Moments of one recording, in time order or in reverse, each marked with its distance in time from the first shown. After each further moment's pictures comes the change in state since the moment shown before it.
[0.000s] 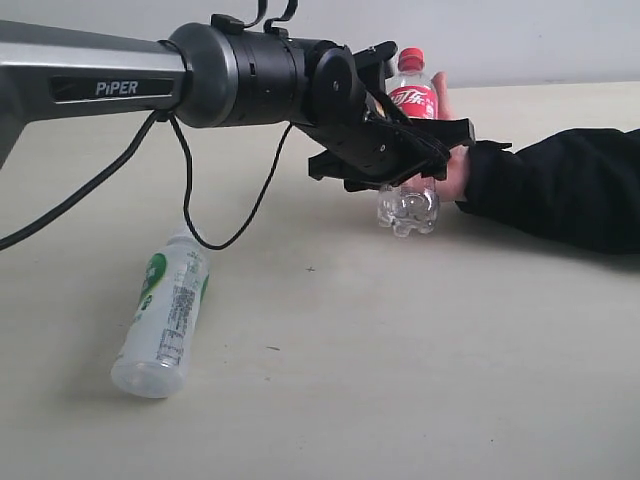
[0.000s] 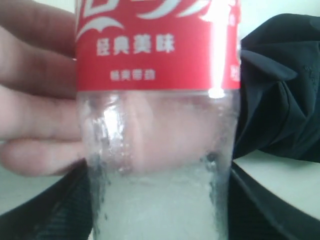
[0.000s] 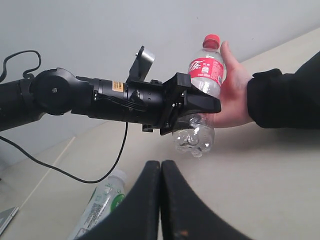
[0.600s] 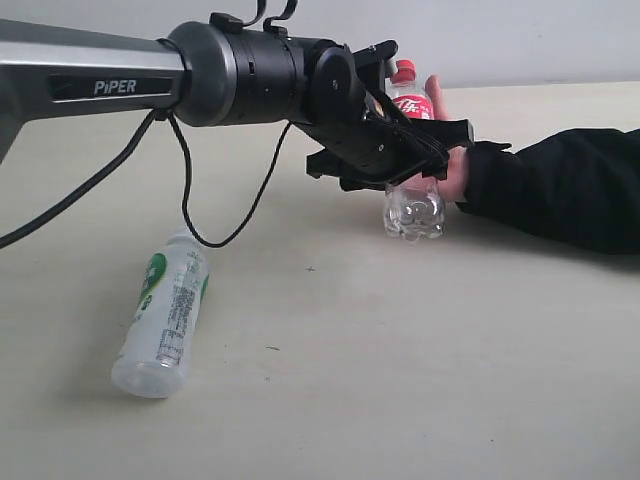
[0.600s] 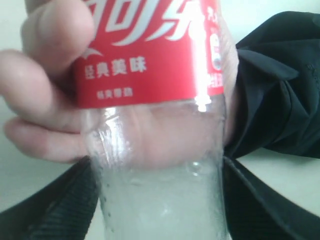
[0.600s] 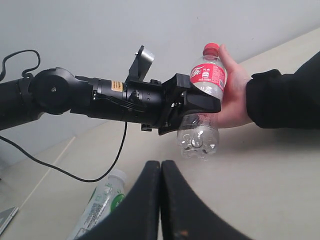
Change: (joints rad) left arm 0.000 -0.004 0.000 0.003 0.011 0.010; right arm 0.000 0.000 0.000 0.000 0.001 0.000
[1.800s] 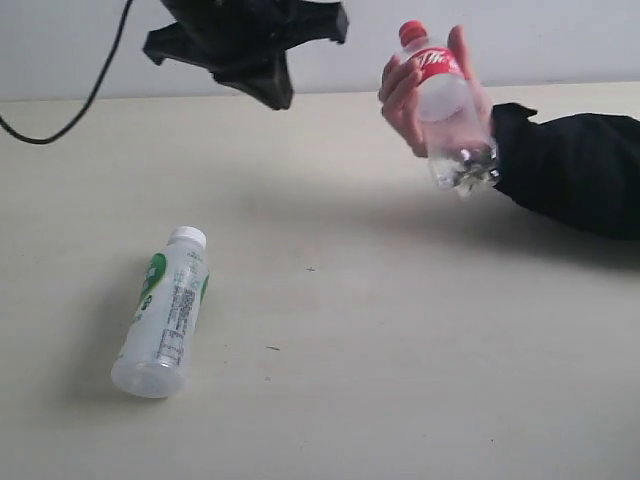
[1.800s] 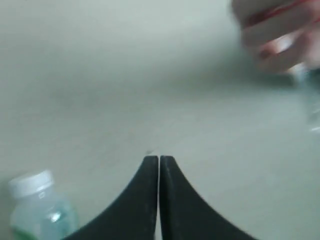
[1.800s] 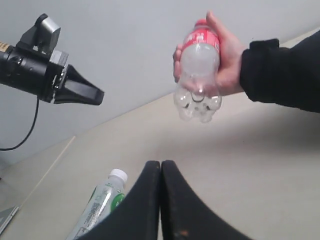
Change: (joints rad) left arm 0.179 -0.353 0.000 0.134 0.590 0.144; right arm 0.000 0.000 0.000 0.000 0.002 0.000
